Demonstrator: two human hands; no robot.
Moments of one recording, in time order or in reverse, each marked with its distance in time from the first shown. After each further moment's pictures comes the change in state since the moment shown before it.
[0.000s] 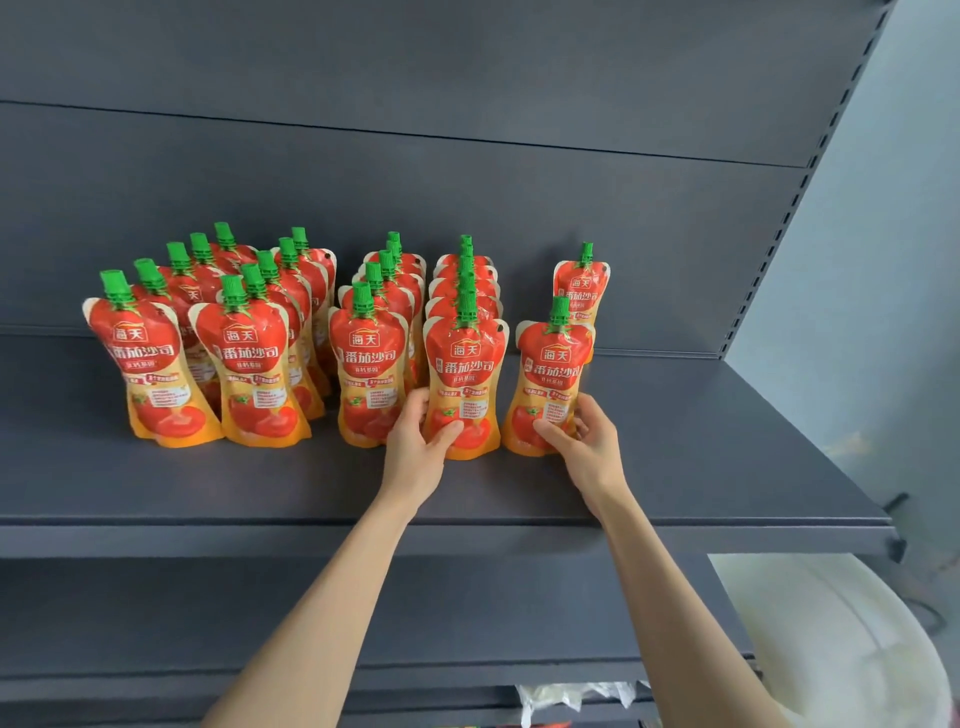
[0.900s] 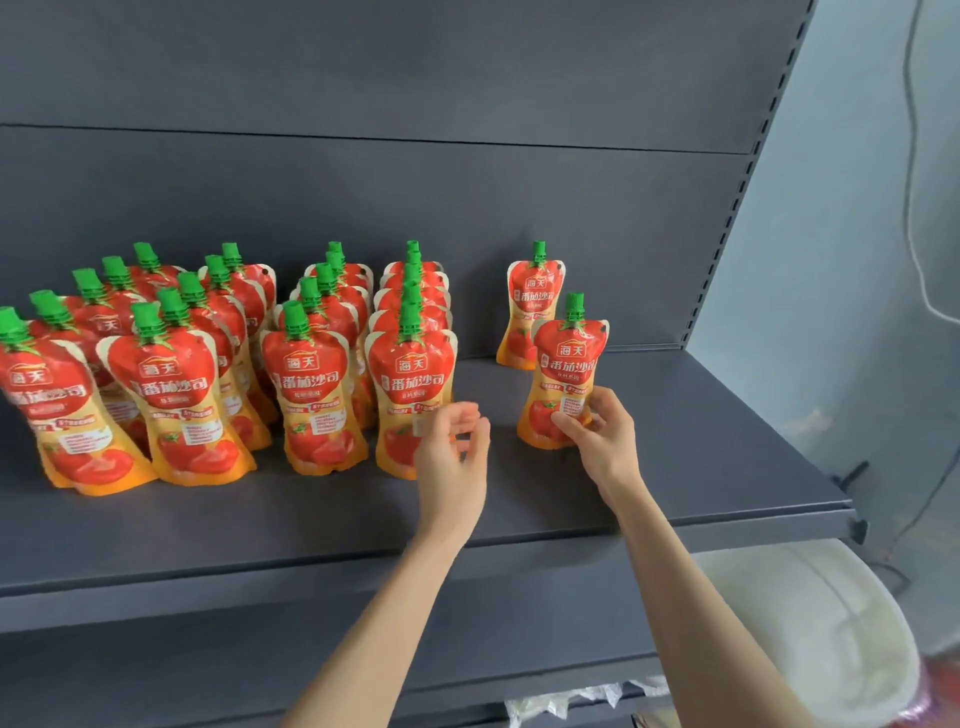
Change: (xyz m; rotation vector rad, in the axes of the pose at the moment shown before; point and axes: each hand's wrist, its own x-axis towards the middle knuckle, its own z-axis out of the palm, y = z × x) left_hand -0.017 0.038 0.074 -0.058 0.137 0.107; right_hand 0.030 0.010 -0.054 -0.113 0.195 -0.018
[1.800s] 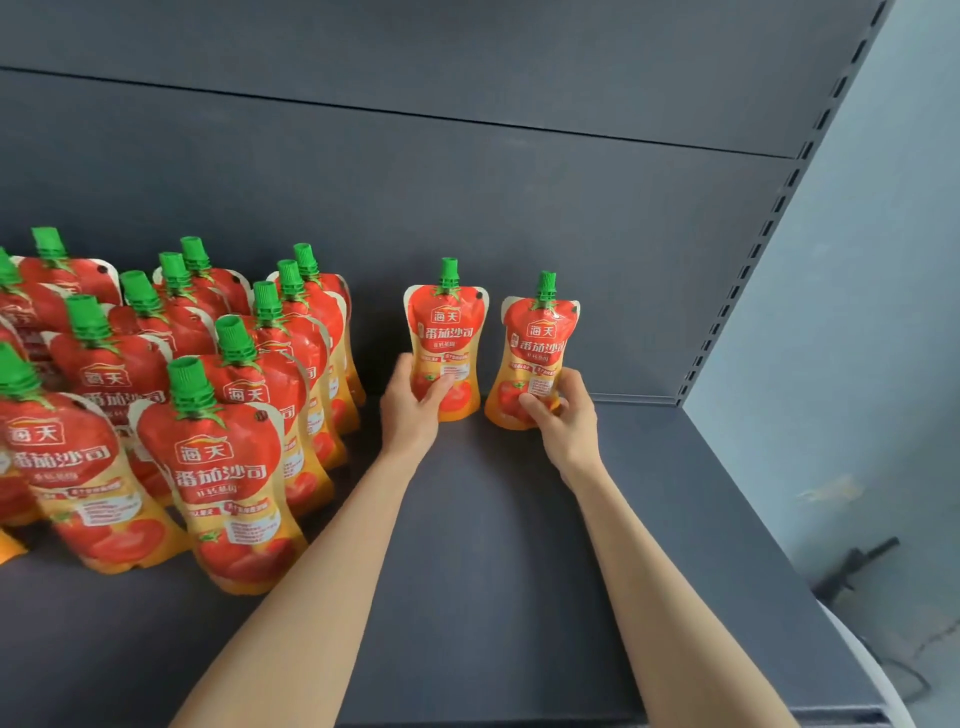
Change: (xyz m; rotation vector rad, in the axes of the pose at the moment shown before) left_hand 0.162 -0.082 0.132 0.114 0.009 -0.168; right_hand 0.169 0.041 -0.016 -0.065 -0.118 -0.056
